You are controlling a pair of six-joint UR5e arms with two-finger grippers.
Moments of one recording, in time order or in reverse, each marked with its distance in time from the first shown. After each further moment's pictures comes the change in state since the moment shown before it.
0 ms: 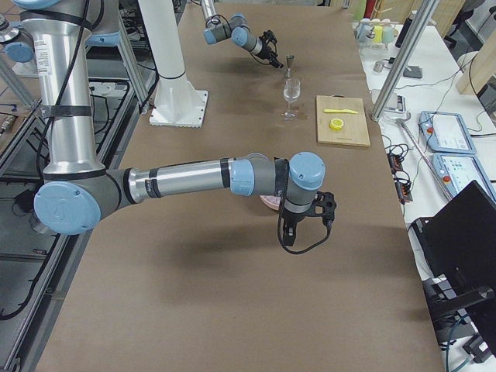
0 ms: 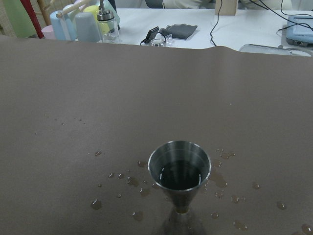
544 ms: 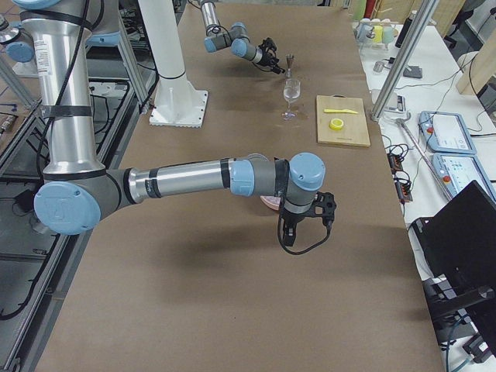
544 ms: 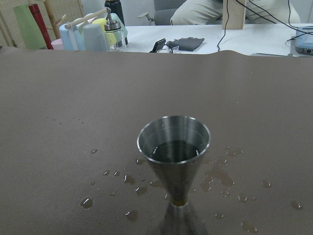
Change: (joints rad) left arm 0.018 -0.055 0.094 -0.003 0.107 -0.052; right arm 0.000 0.000 -0.003 0.002 0.001 -0.001
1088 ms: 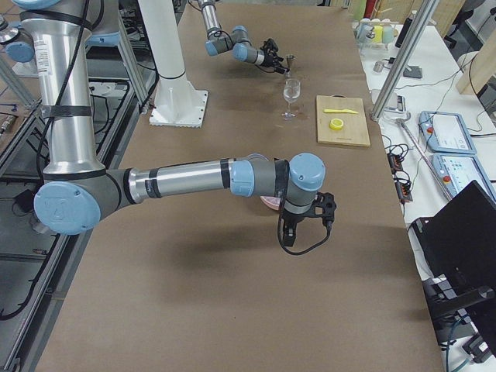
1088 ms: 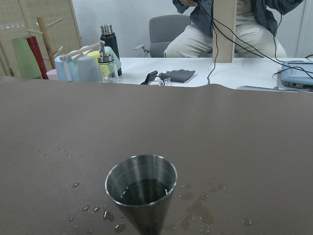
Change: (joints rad) left arm -0.004 -0.023 0.070 -0.004 0.103 -0.007; right arm 0.000 0.000 -0.002 0.000 -0.001 0.000
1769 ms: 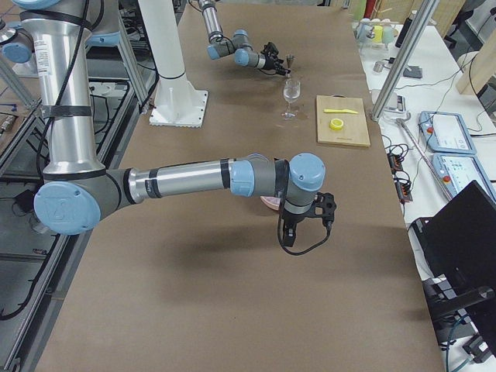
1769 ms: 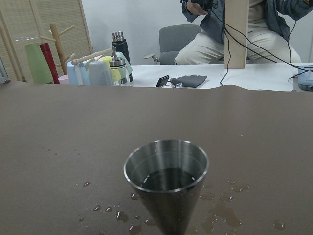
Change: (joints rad) left arm -0.002 -0.001 0.057 -0.003 0.009 -0.094; right arm 0.000 0.000 0.000 0.001 0.000 0.000
